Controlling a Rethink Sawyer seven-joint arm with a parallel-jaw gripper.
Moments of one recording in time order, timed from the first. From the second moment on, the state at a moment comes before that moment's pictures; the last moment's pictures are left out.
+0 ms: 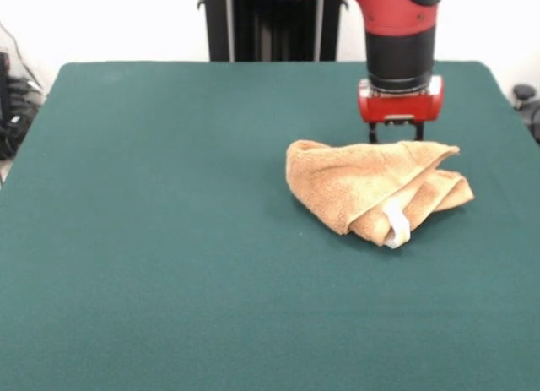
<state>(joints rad) -0.16 -0.48 0.17 1.93 0.24 -0.01 1.65</state>
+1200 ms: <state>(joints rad) -0.23 -0.53 0.15 1.81 0.21 -0.11 1.69</state>
